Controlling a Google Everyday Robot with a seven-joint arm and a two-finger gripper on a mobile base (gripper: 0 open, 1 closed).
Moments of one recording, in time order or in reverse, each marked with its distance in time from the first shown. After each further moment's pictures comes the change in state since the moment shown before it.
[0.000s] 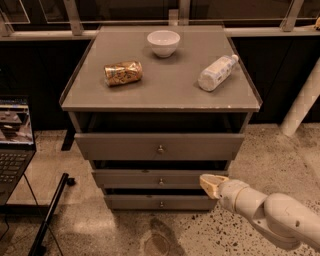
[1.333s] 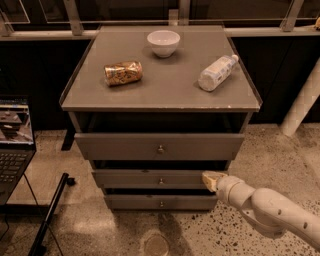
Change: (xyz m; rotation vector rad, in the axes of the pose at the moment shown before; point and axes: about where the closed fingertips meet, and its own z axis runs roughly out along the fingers) arm 0.024 -0.062 0.049 0.136 0.009 0.028
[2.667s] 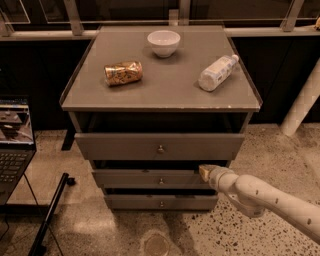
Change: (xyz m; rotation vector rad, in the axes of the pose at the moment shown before) arm 0.016 -0.048 0.084 0.076 0.038 -0.005
